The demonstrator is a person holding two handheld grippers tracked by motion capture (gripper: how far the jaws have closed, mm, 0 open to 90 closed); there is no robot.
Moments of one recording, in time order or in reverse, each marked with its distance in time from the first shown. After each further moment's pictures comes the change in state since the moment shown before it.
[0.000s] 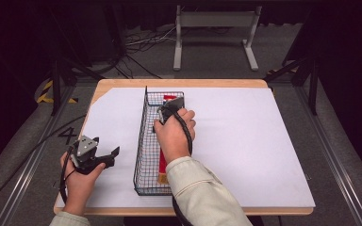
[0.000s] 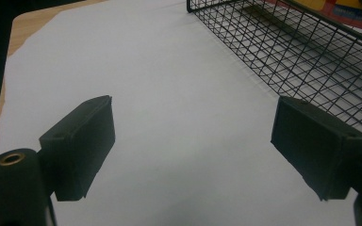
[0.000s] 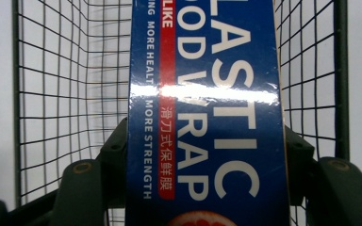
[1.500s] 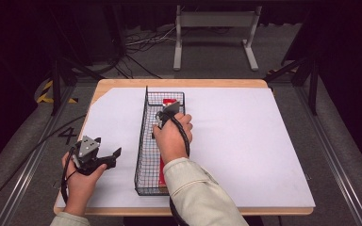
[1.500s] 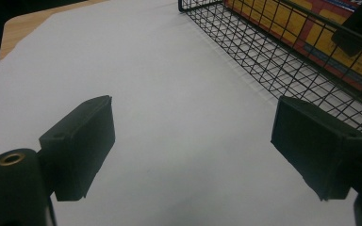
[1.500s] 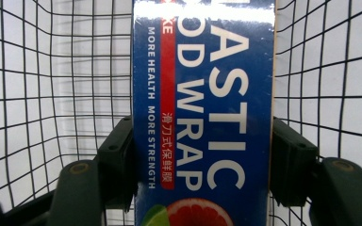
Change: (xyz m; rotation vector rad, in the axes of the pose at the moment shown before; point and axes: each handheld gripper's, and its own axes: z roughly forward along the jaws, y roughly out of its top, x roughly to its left) left arm -0.005 0.000 0.000 -0.002 -0.013 0.020; right arm 0.004 -0.004 0.025 0.086 -0.043 -0.036
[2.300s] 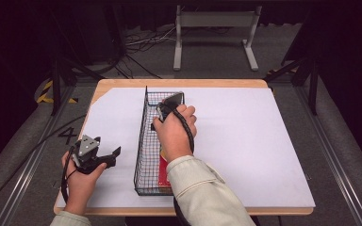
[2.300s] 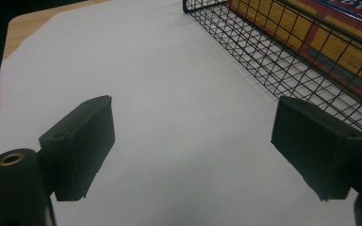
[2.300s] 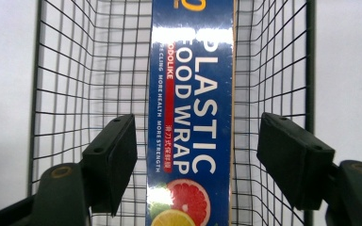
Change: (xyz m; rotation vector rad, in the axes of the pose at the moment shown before) left arm 0.002 0.001 0.001 0.005 0.009 -0.011; right arm -0.004 0.003 -0.047 -0.128 0.016 -0.021
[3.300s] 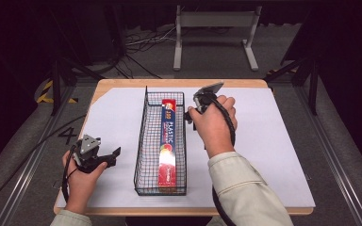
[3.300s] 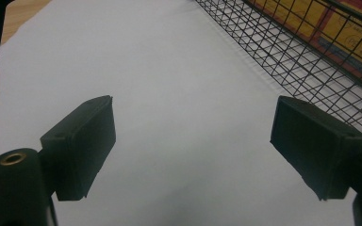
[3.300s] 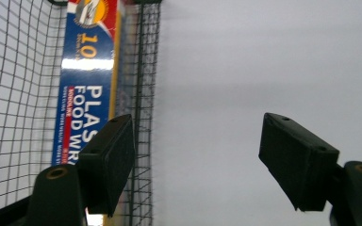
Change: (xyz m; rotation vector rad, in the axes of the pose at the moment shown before) left arm 0.001 0.001 0.004 0.047 0.010 -0.012; right arm -0.097 0.012 -0.040 -0.114 0.014 0.011
